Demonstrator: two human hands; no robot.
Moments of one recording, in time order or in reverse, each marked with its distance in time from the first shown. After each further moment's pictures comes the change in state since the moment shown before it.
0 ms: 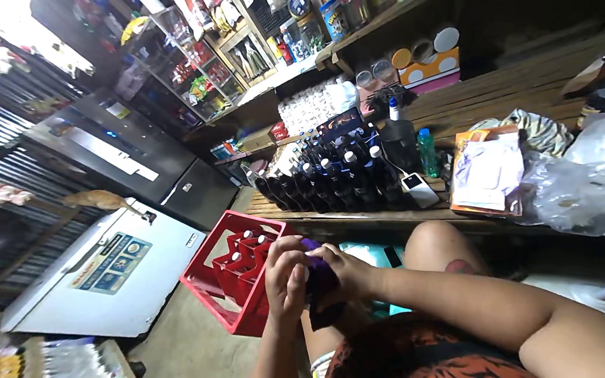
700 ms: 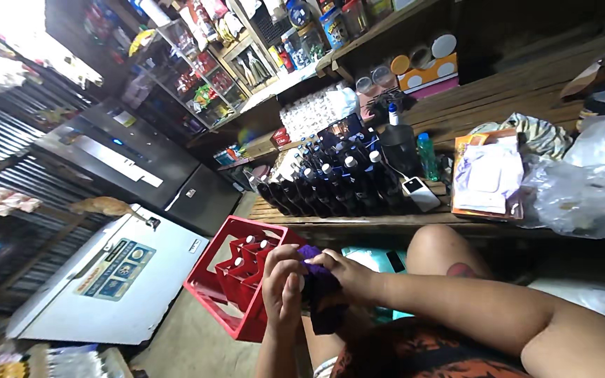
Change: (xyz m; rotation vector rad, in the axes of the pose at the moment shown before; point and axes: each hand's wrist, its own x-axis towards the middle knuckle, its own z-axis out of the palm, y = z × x) left_hand -0.006 0.000 -0.006 -0.036 0.020 0.005; right_hand -0.001 -0.003 0.001 -0.044 0.023 -0.051
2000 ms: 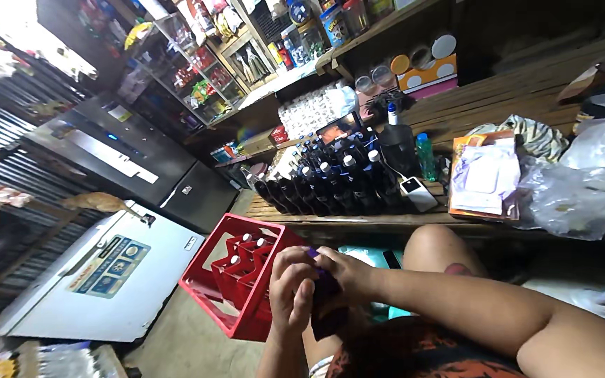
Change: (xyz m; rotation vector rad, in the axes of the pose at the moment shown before) left_hand -0.004 0.009 0.013 0.024 -0.040 0.027; right_hand 0.001 -0.002 -0.008 -0.029 0.010 -0.104
